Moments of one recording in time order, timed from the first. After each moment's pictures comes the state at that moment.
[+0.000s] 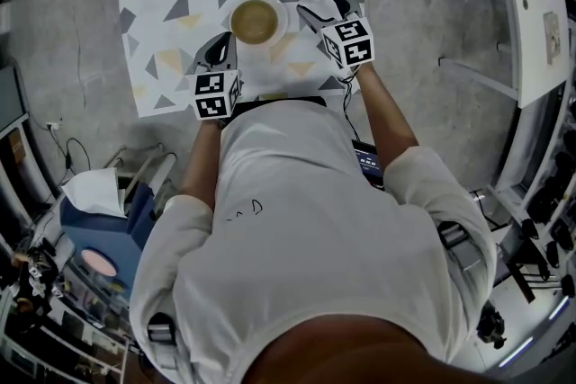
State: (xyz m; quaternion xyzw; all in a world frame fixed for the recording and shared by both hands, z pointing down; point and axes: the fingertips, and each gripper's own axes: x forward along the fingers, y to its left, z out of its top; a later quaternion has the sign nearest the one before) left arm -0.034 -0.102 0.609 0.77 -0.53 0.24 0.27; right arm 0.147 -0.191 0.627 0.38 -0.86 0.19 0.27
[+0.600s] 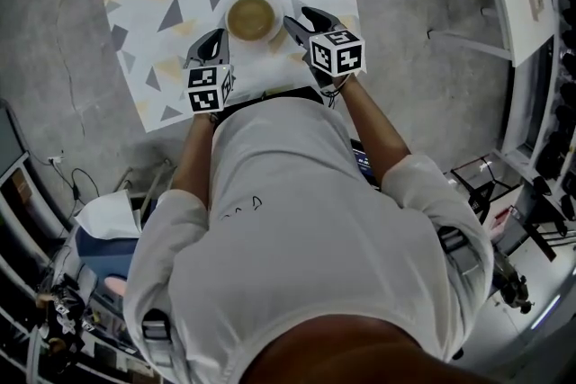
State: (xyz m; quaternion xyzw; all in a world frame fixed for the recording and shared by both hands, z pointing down) left arm -0.053 -0.110 0.619 0.81 -0.47 0.25 0.26; right arm 0.114 -0.125 0.623 0.44 -0.80 0.35 0.22
